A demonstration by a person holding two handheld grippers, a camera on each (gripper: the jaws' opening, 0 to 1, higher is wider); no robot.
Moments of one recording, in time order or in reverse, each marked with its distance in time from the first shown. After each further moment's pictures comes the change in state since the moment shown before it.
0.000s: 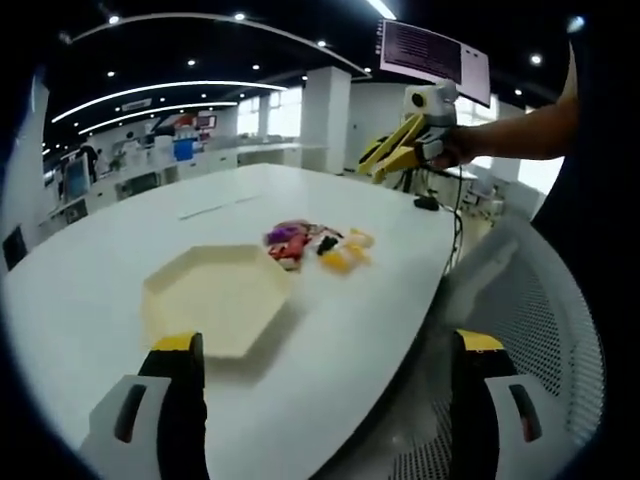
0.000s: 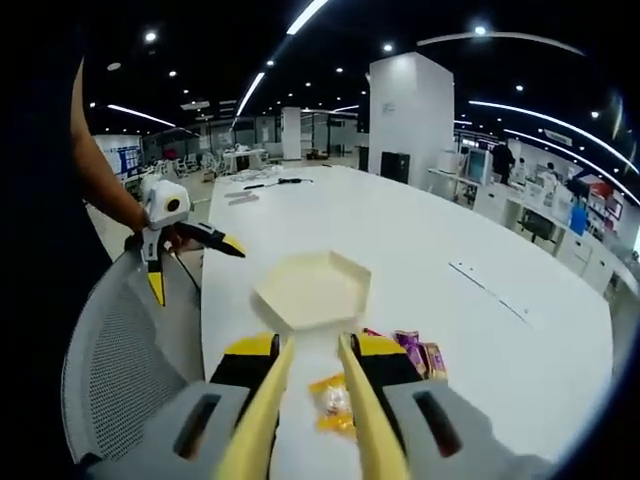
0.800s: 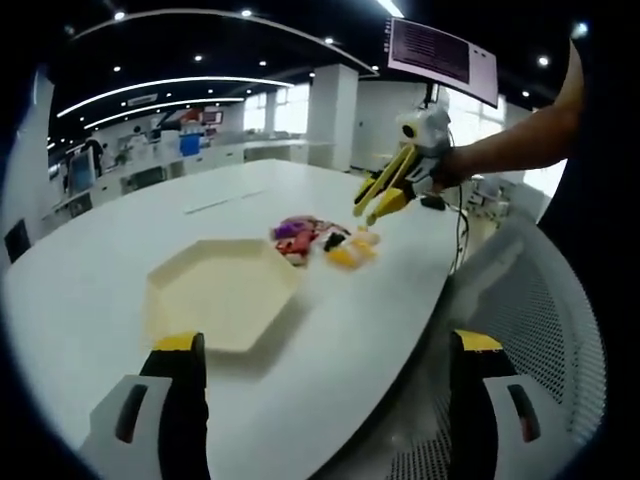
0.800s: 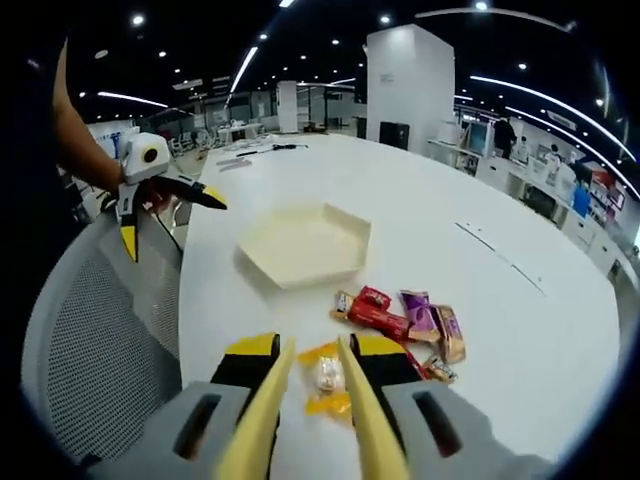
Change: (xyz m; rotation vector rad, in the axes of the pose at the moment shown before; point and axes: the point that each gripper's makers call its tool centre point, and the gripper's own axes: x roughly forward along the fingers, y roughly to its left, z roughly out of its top) left arm -0.001 0.006 -0.004 -0.026 0.013 0.024; right arm 0.039 -0.006 -0.061 0.004 0.129 0.006
